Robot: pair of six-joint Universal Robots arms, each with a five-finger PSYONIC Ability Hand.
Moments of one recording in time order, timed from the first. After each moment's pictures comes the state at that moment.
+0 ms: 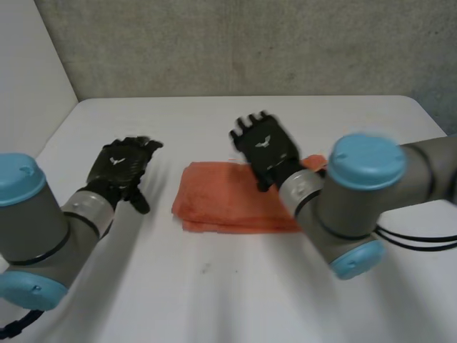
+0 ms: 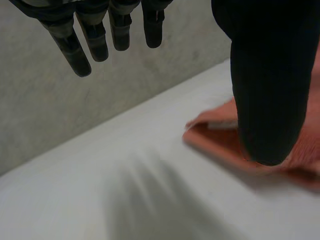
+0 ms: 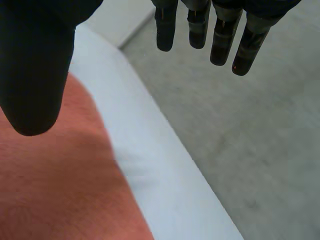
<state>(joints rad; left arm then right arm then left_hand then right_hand) 4.39 -1.90 -1.77 3.52 -1.44 3.31 2.18 -0.96 1.33 -0.33 1.43 2.58 0.19 0.18 0.18 0.18 0.03 0.21 0.22 0.21 0.24 0.08</state>
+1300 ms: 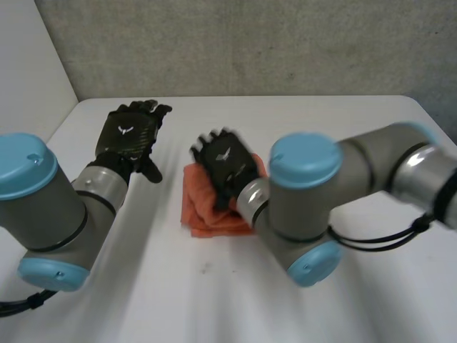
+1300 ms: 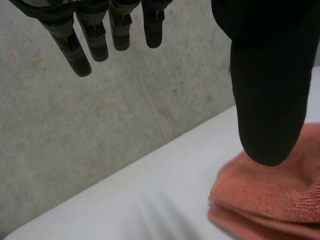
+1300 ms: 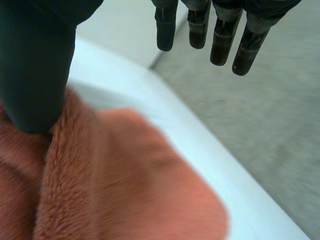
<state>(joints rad) 4.29 -1.89 -1.66 3.55 -1.55 3.28 2.34 -0.82 1.06 -0.11 1.49 2.74 0.19 0.18 0.18 0.18 0.03 0.21 0.22 0.21 0.24 0.07</state>
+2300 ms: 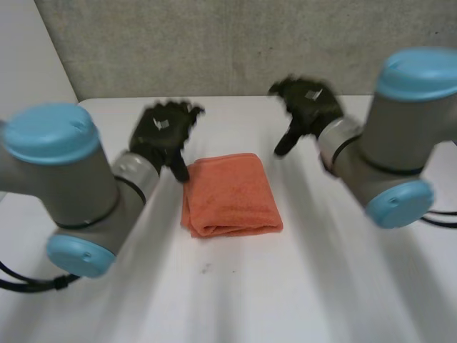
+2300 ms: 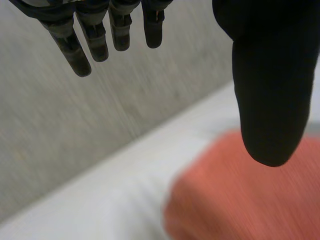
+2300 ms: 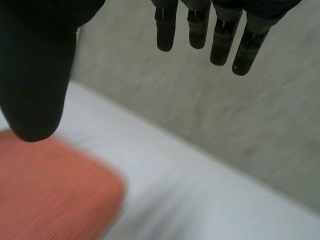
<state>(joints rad) 4.16 -1.99 -1.40 3.32 -1.59 3.31 2.07 -1.02 1.07 0.02 1.50 3.06 0.19 0.18 0.18 0.18 0.03 0.21 0.22 0.21 0.24 0.07</state>
